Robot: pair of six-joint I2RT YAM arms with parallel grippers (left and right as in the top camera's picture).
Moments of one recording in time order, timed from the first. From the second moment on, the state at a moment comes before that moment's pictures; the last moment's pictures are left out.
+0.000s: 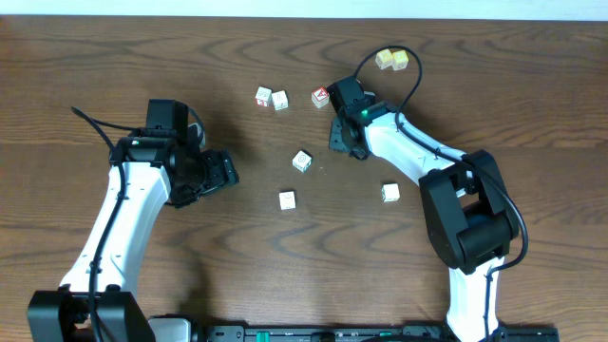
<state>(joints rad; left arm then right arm) -0.03 1.48 1.06 -0.94 0.26 -0.39 0.47 2.13 1.47 -0.61 0.13 0.62</state>
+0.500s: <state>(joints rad) -0.03 1.48 1.06 -0.94 0.26 -0.39 0.47 2.04 1.48 -0.89 0.10 0.56</state>
